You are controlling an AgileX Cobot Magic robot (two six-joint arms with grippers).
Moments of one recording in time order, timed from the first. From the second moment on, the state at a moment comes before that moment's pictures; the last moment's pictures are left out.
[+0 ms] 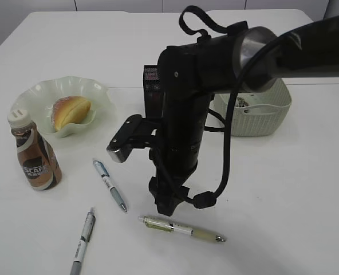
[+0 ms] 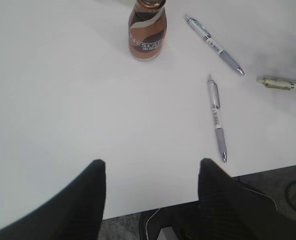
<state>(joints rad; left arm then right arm) -0.15 0.74 -0.96 -0.06 1.26 -0.08 0.62 2.11 -1.58 0.17 1.09 -0.71</state>
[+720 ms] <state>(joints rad) -0.15 0.74 -0.96 -0.02 1.26 -0.08 0.66 2.10 -1.45 0.12 0.95 -0.67</state>
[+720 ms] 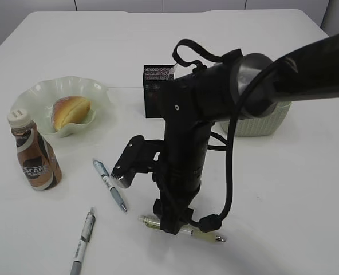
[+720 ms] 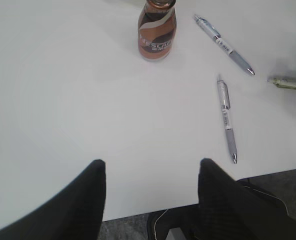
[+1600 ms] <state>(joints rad) -0.15 0.74 -0.96 -0.02 1.26 -0.08 0.67 2.12 -1.42 0.05 0.86 -0.60</state>
